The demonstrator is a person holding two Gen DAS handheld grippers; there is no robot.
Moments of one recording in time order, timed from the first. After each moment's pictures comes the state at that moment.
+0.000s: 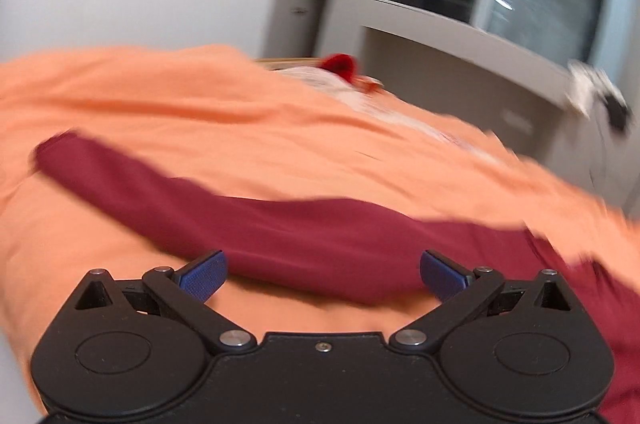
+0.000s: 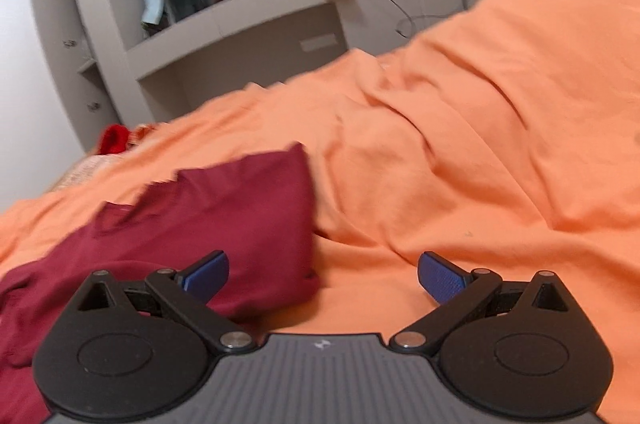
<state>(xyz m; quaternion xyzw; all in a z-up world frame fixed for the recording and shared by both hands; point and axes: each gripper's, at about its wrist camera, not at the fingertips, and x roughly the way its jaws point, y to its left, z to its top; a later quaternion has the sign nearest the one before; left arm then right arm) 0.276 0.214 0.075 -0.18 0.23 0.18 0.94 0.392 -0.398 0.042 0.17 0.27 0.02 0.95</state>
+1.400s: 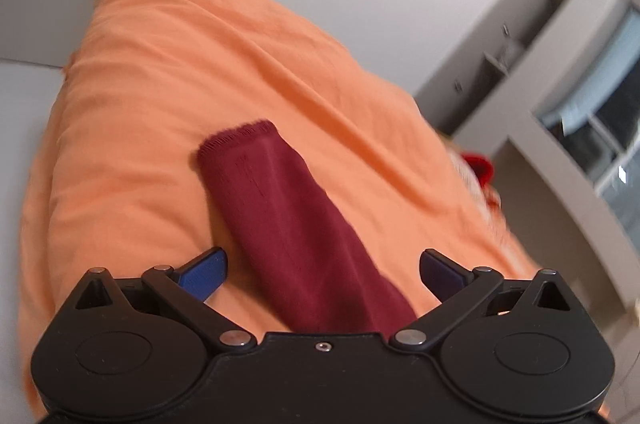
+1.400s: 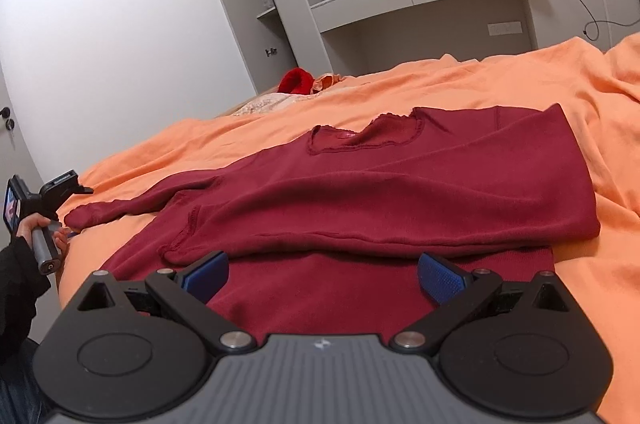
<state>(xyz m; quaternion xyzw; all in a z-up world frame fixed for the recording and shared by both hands) 0.251 0.349 0.045 -0.38 0.12 0.35 0.85 0.369 -0.290 0.040 0.11 0.27 0.28 0.91</state>
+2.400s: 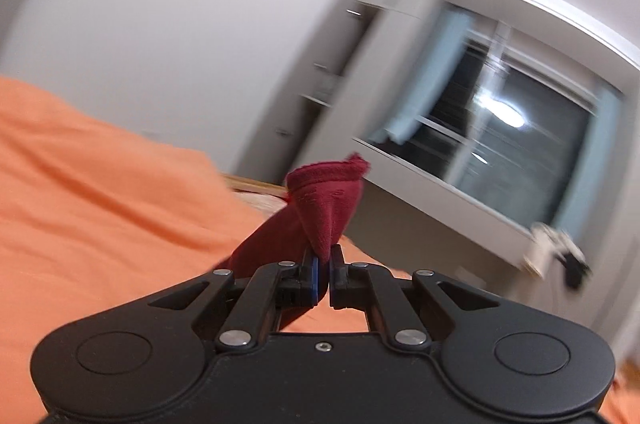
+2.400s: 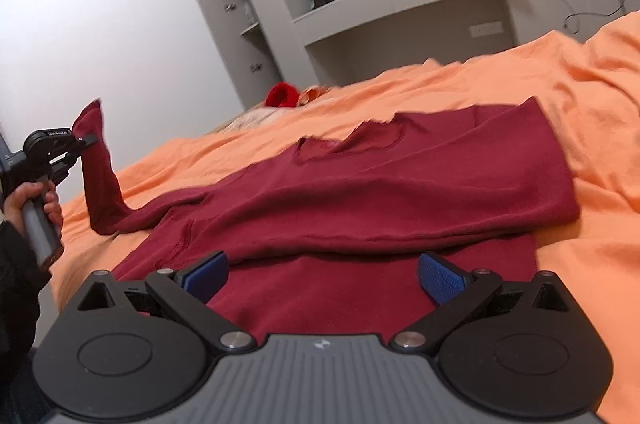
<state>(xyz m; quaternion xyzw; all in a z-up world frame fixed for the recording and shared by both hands) 0.289 0.194 0.122 -0.23 0.01 0.15 0.96 0.358 -0.294 0.039 0.14 0.26 0.25 0.92</state>
